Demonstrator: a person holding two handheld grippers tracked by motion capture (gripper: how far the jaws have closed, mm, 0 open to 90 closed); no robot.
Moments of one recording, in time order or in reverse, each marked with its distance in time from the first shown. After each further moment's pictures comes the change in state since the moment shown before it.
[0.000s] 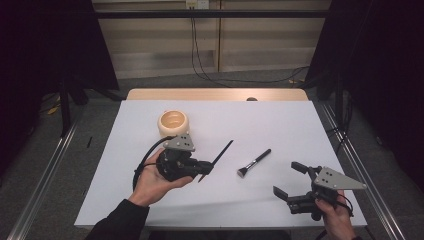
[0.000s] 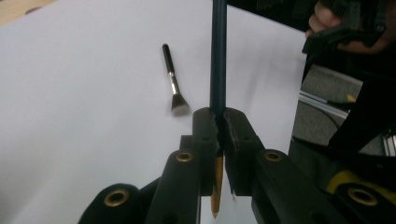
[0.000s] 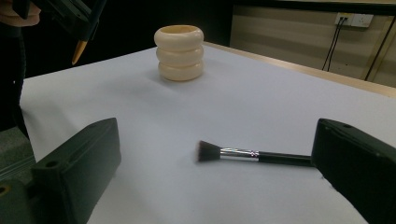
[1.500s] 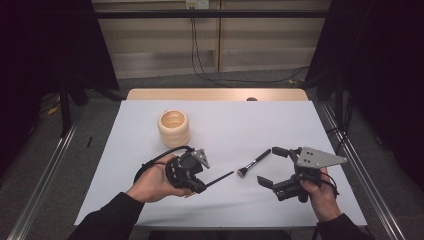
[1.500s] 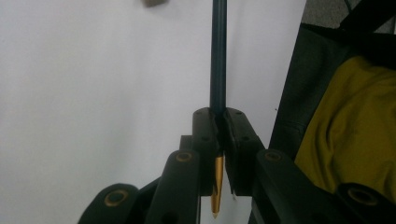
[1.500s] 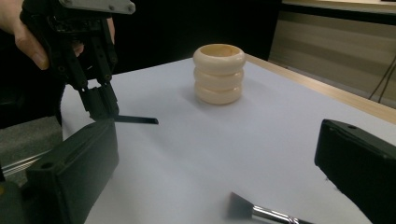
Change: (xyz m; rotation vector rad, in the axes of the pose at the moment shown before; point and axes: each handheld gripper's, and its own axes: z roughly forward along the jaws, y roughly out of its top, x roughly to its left) left arm -0.006 -0.002 0.027 0.446 -0.068 0.085; right arm 0.004 0.049 0.043 0.007 0.176 -0.064
